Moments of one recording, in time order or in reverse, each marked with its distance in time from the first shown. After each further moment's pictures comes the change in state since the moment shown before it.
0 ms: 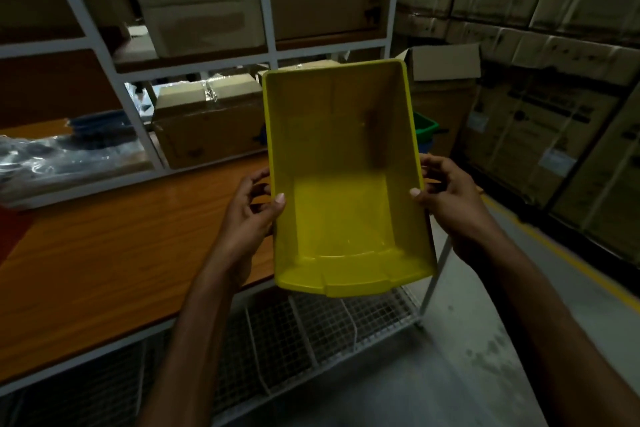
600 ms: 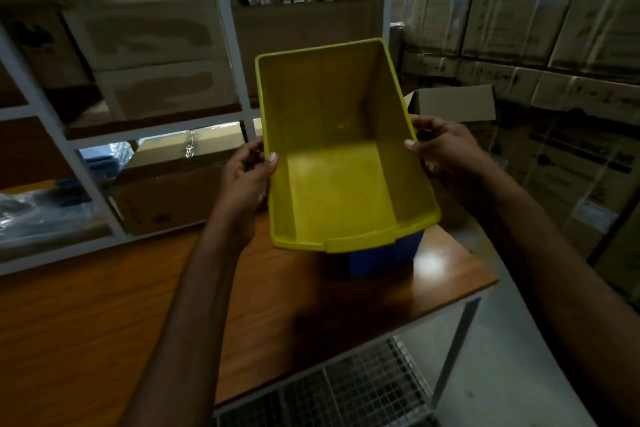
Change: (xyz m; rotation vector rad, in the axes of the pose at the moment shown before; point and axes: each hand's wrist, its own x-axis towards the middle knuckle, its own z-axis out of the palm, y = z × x) left_hand 0.230 0.064 0.115 -0.096 0.114 0.098; right_hand 0.286 -0.060 -0.074 0.138 -0.124 -0.024
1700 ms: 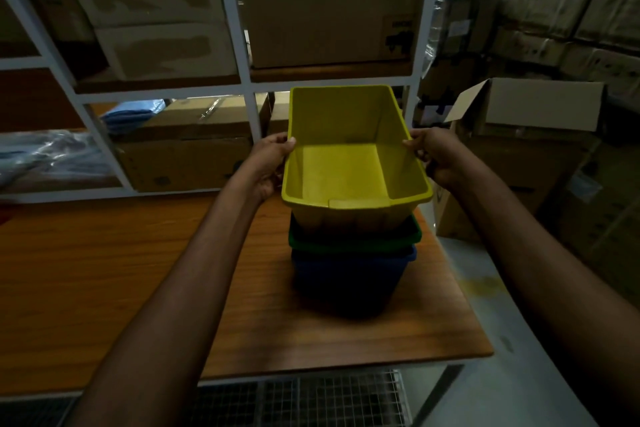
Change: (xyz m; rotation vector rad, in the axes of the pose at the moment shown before) left_hand 0.137 -0.072 0.121 0.079 0.285 -0.331; right_hand 0.209 0.068 -0.072 -0.087 -0.237 0.309
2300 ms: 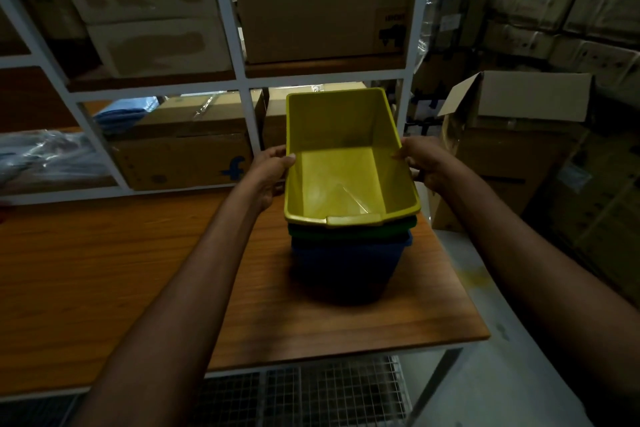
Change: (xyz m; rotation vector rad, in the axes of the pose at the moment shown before) left_hand 0.009 -0.033 -0.003 0.070 0.016 -0.054; right_hand 0.014 0.030 0.007 -0.038 0.061 0.026
